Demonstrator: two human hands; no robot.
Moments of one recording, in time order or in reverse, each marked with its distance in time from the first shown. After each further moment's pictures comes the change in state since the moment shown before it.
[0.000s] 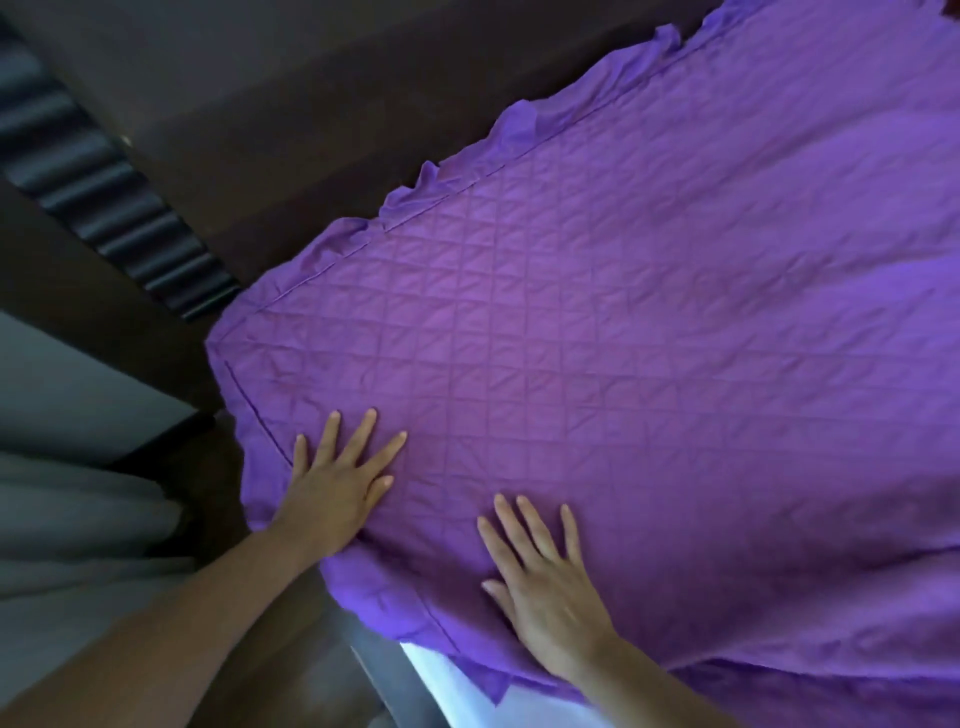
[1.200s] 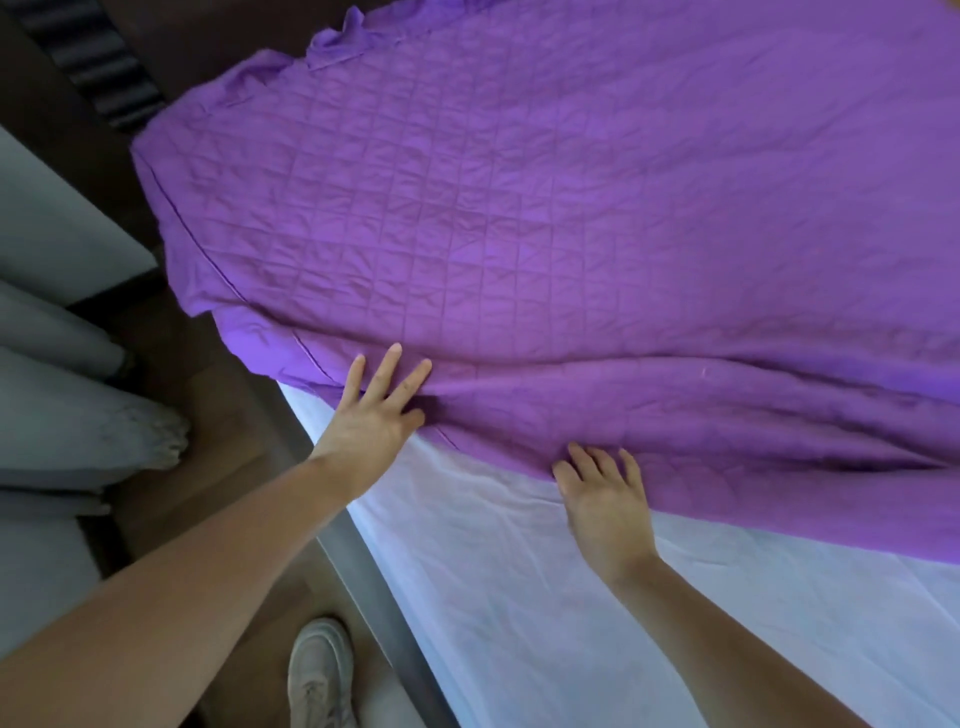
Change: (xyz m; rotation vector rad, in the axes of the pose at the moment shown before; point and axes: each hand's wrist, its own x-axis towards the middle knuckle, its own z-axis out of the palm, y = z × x) left_hand -0.130 0.224 0.056 0.178 0.470 0.238; right_hand -0.241 0.113 -0.006 -0.205 0.177 0.167
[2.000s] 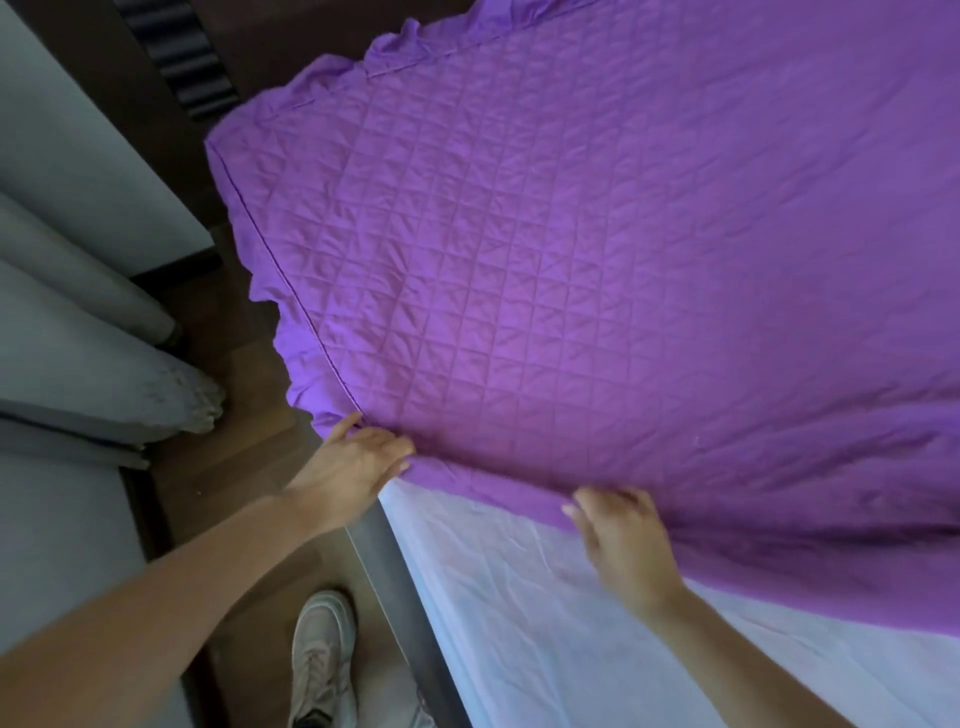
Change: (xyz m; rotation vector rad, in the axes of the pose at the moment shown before) left_hand -0.082 0.017 -0.015 -0.427 0.042 -0.018; right_hand -0.041 0.009 -0.023 0.240 0.090 -0.148
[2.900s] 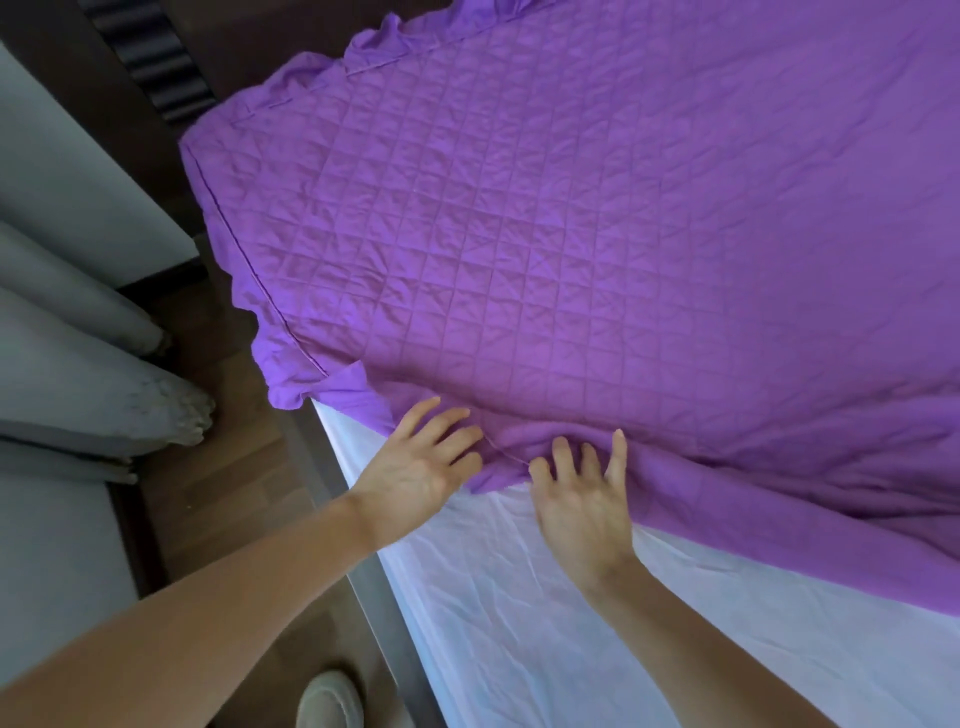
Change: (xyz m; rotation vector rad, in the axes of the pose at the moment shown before) left_hand 0.058 0.061 0.015 0.302 0.182 0.242; right_hand 0.037 -0.018 0.020 -0.373 -0.089 0.047
